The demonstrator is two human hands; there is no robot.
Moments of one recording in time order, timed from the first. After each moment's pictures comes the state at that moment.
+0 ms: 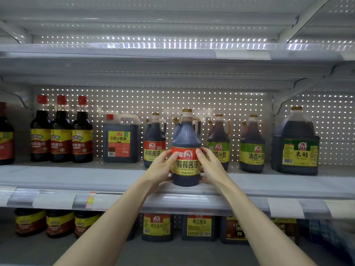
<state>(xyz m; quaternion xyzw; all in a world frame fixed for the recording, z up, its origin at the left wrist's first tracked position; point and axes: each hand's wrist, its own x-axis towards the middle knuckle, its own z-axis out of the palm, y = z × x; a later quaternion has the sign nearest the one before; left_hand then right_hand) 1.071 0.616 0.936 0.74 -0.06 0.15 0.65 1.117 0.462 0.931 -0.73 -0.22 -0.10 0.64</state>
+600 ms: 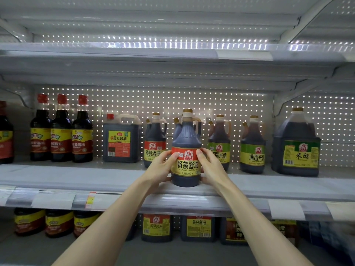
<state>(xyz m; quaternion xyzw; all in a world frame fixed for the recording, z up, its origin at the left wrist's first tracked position) 1.072 0.618 0.936 0.75 -0.06 0.15 0.65 1.121 0.464 0.929 -0.74 -0.22 -0.11 0.63</state>
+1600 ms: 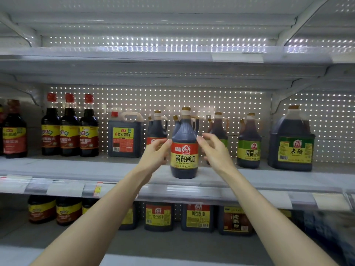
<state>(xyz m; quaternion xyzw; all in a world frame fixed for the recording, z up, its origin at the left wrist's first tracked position) 1.038 0.619 0.953 0.75 -0.05 0.25 0.61 1.079 0.443 0.962 -0.75 -0.25 -0.18 0.59</state>
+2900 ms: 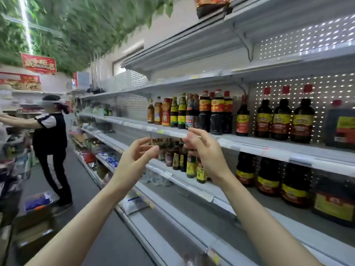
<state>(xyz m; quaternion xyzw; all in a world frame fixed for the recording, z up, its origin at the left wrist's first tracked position) 0.437 1.027 0.903 0.73 0.20 0.50 0.43 0.610 0.939 0.921 -0.51 -0.55 0.11 0.66</state>
